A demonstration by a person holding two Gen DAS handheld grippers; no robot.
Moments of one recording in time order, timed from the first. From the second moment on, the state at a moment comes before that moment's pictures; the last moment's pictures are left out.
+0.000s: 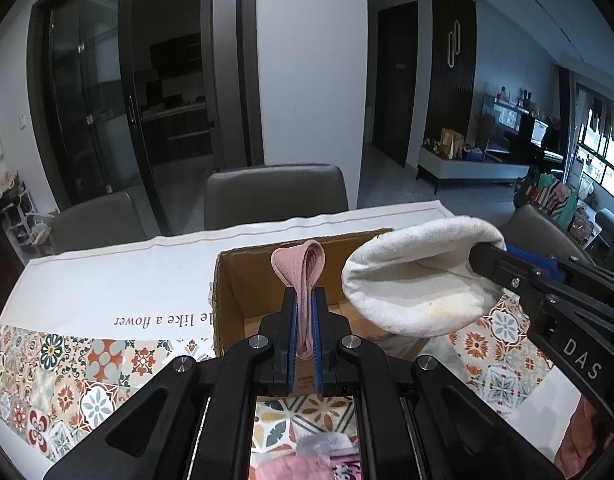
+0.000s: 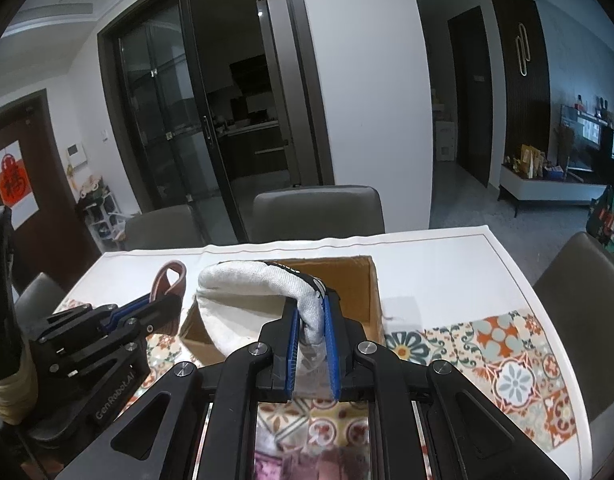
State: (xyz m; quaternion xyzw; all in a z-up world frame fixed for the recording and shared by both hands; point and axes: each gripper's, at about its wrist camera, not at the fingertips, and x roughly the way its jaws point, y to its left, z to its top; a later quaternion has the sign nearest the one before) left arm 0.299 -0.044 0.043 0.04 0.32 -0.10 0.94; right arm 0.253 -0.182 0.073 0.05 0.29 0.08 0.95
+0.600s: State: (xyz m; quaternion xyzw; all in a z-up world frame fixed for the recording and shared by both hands) left arm 0.364 -0.045 -0.012 0.04 0.40 -0.10 0.91; right arm 0.336 -0.173 0.014 0.04 0.37 0.09 0.92
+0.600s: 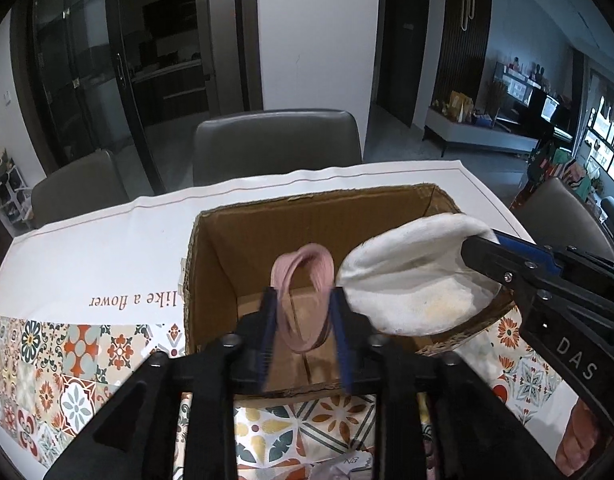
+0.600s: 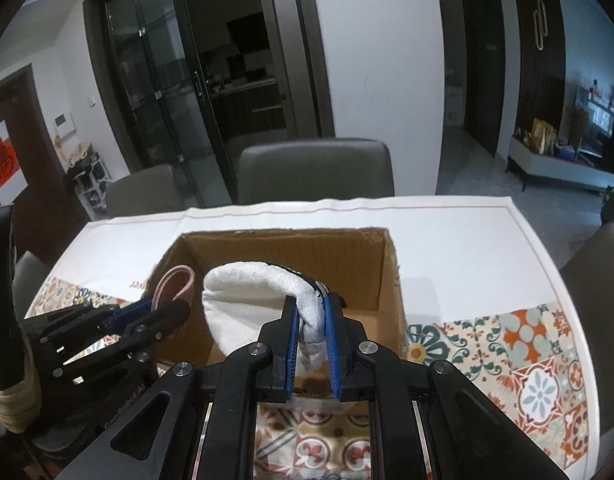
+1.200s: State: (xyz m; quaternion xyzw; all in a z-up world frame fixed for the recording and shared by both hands) left arm 0.325 -0.037 0.013 0.04 0.38 -0.10 0.92; right arm 0.319 -0.184 0.021 0.06 0.38 0.07 0.92
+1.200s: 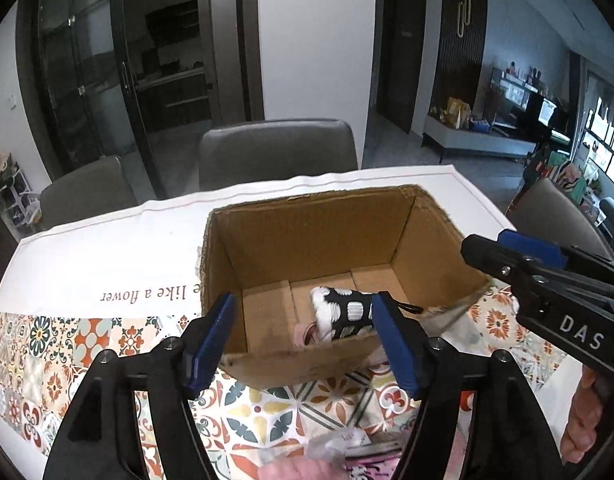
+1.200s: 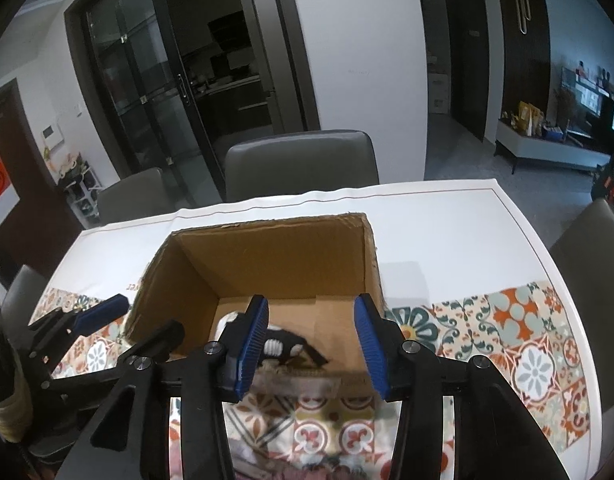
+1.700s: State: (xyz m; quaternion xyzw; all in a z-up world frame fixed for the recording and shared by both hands) left arm 0.246 -0.024 0.049 0.03 0.33 -0.08 0.94; right arm 0.251 -0.183 0.052 0.07 0.34 0.07 0.93
